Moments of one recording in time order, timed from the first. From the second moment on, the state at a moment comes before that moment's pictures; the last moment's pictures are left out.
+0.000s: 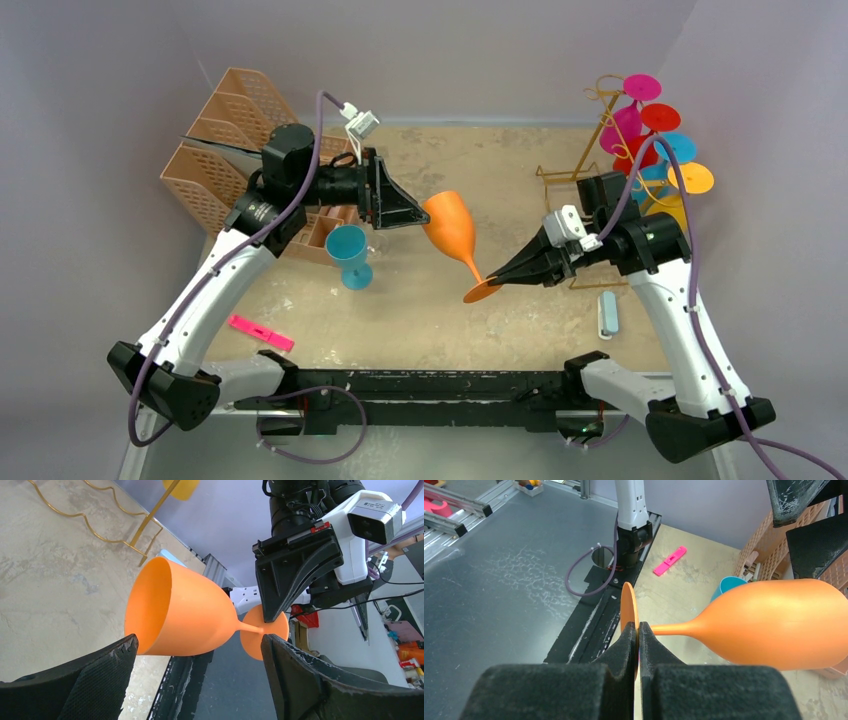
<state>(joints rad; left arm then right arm) -0.48 1.21 1.35 -0.31 0.92 -0.59 0.30 1.06 1.36 -1.31 -1.51 -1.16</state>
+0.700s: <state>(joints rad) -0.48 1.29 1.38 -0.28 1.02 -0.57 0.31 1.02 1.35 -1.29 -1.55 -1.14</state>
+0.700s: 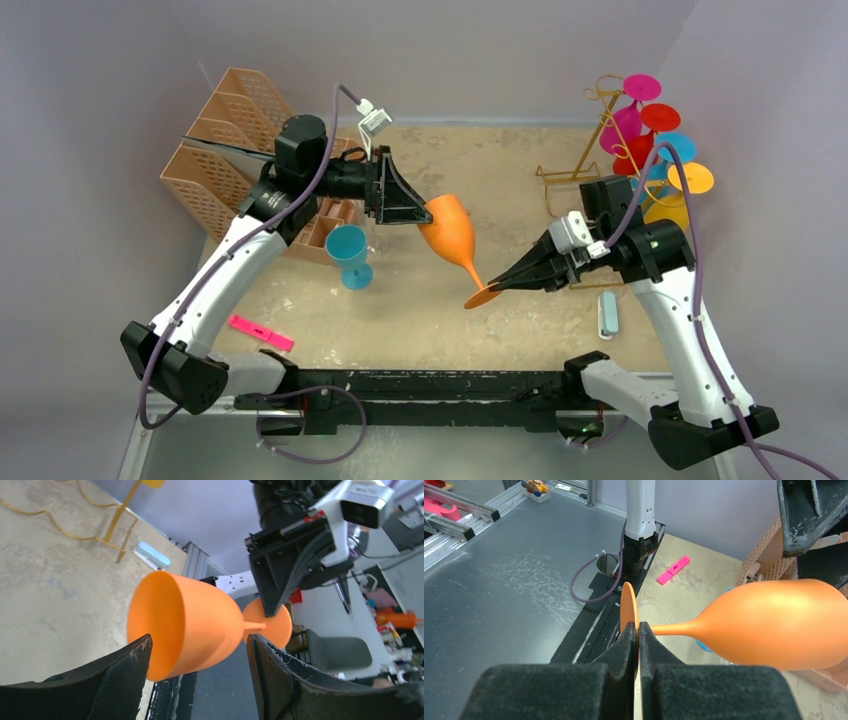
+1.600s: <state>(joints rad) -0.54 1.23 1.36 -0.21 1.28 -0.57 0.33 1.01 1.32 -1.25 -1.53 -1.13</state>
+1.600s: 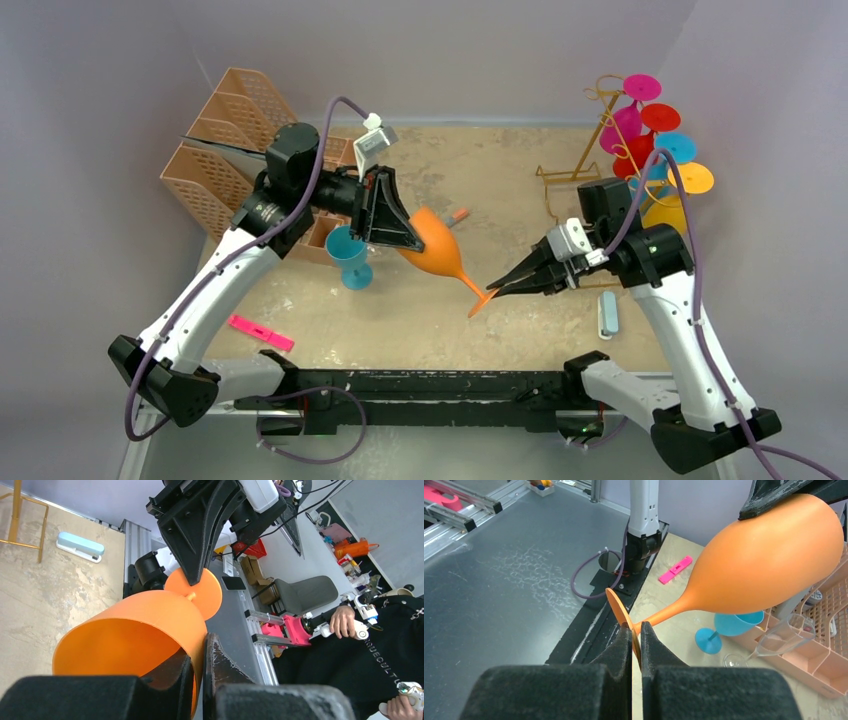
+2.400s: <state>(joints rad) -0.56 1.20 1.34 -0.23 1.22 -0.55 0.33 0.96 1.32 -1.22 -1.40 -1.05</state>
